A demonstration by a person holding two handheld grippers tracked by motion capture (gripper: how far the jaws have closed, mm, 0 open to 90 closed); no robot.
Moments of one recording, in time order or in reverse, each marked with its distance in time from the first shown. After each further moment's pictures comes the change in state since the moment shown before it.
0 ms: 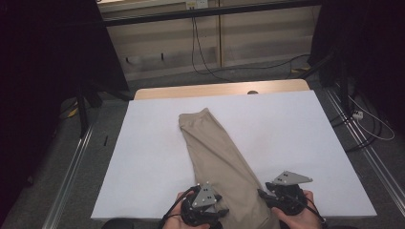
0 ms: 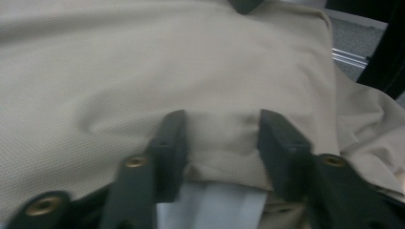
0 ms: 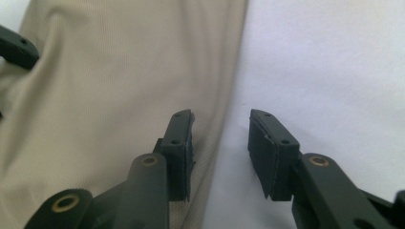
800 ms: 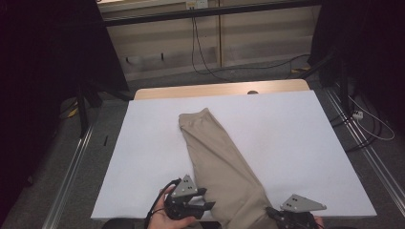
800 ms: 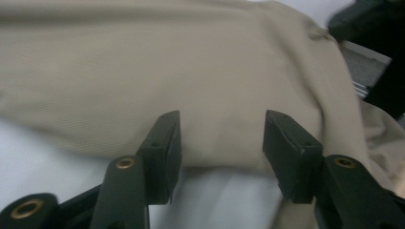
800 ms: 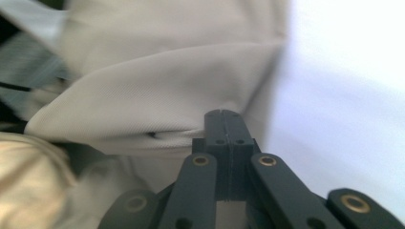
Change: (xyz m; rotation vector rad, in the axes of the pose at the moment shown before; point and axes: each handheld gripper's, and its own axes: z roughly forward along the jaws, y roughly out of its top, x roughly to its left) left arm 0.017 -0.009 -0.028 -0.044 0.030 -0.101; right arm 0.025 -0.038 -0.043 0.013 0.026 0.017
